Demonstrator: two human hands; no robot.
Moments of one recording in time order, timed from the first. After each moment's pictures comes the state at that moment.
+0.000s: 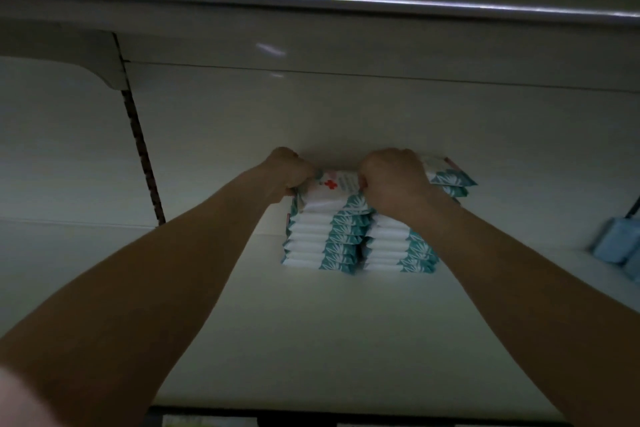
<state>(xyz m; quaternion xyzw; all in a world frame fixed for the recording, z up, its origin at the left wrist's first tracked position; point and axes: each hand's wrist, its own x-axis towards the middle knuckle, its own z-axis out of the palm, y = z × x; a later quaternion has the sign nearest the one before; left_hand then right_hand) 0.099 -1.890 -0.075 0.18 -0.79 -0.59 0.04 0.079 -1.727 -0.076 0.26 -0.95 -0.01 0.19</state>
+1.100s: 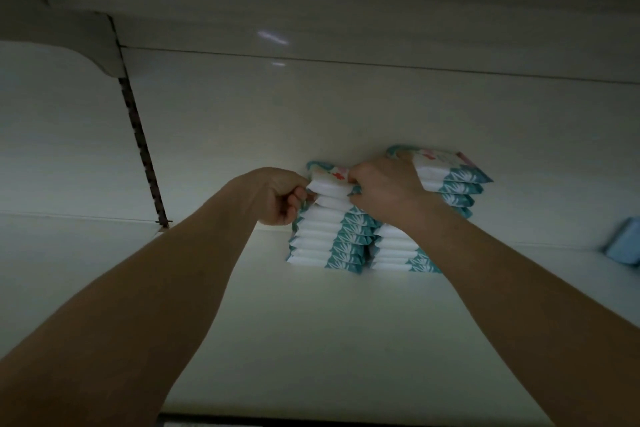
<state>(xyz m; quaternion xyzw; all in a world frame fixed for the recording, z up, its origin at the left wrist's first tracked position) 0.102 -1.912 -0.098 0.23 -0.69 -0.66 -0.17 0.078 -1.747 -0.088 0.28 -0.95 -0.05 0.15</state>
